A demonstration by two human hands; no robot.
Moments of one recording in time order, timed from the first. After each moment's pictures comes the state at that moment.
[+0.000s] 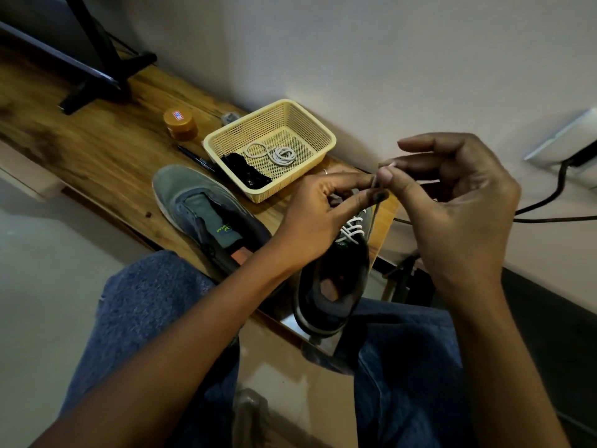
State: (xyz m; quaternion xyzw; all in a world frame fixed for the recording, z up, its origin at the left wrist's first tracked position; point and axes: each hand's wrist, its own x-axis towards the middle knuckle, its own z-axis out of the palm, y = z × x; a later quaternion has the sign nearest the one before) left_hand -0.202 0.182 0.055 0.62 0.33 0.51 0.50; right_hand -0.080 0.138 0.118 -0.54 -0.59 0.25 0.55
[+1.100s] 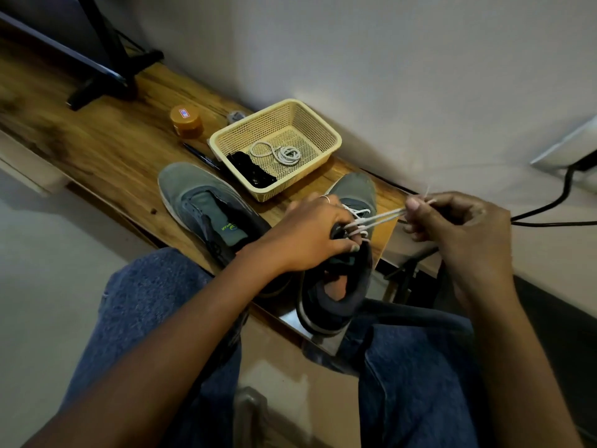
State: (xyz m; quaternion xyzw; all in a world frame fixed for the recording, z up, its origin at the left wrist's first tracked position) left_hand -0.225 0.183 0.050 0.81 0.48 0.12 0.33; right_hand -0.040 0.143 0.080 -0.66 -0.48 0.34 0.46
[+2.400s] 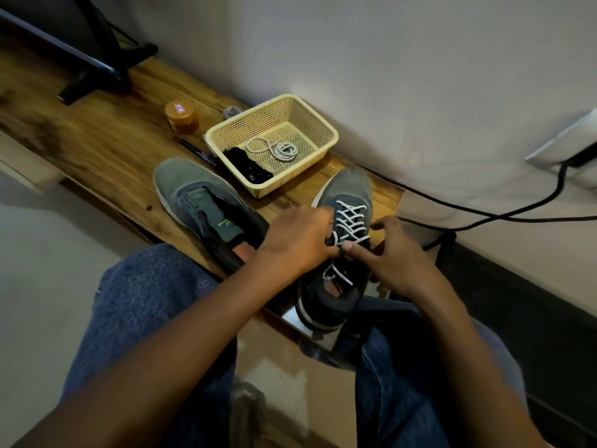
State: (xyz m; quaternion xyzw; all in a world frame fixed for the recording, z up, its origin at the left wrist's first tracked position) left_hand -0.217 0.177 0.034 0.79 0.56 0.07 0.22; right_hand -0.066 0.144 0.048 -0.74 -0.57 0.35 0.08
